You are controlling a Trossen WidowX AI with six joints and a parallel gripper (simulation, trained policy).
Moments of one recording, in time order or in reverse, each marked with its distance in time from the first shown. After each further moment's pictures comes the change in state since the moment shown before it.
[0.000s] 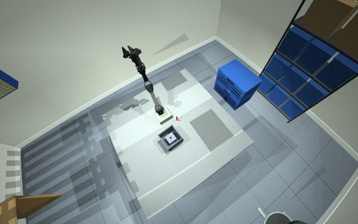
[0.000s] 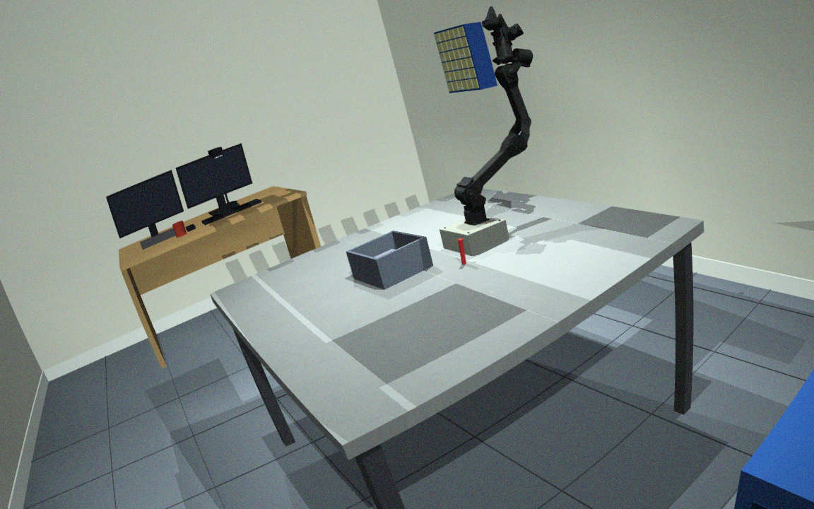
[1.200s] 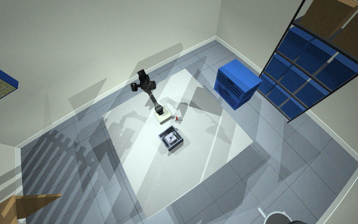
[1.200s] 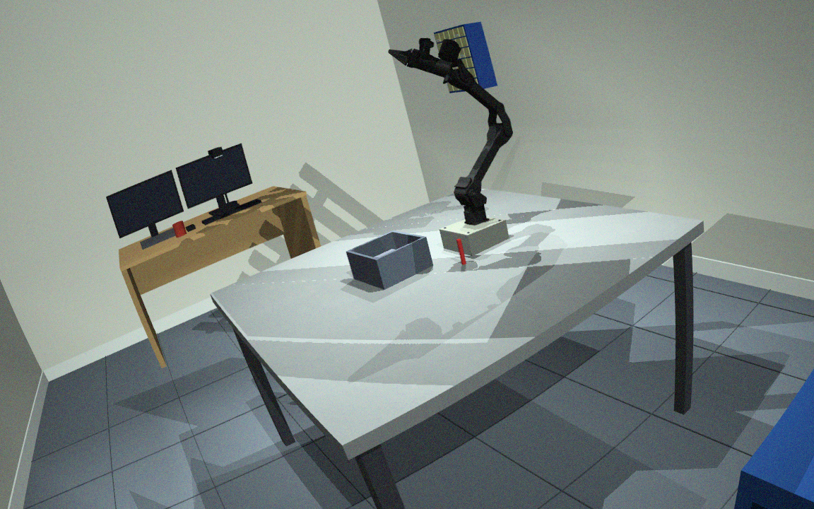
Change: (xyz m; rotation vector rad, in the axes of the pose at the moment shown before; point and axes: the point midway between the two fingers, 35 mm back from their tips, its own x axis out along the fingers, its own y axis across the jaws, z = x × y) arm -0.145 0.257 -0.266 0.263 0.980 0.568
